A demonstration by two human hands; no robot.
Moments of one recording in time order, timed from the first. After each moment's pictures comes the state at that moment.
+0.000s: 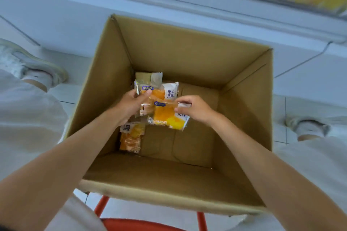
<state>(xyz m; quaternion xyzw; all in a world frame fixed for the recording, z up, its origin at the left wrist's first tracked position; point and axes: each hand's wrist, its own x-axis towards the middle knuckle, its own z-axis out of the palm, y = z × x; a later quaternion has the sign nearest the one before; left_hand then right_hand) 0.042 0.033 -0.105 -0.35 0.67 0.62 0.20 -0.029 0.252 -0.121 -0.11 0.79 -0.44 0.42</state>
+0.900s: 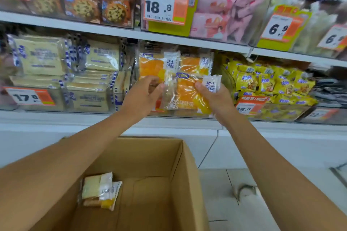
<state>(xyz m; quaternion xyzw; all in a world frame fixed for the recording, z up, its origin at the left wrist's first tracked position) -0.136 0.173 0.161 0.07 0.89 0.43 -0.18 -0.161 0.396 0.181 -0.01 0.78 -0.62 -0.06</state>
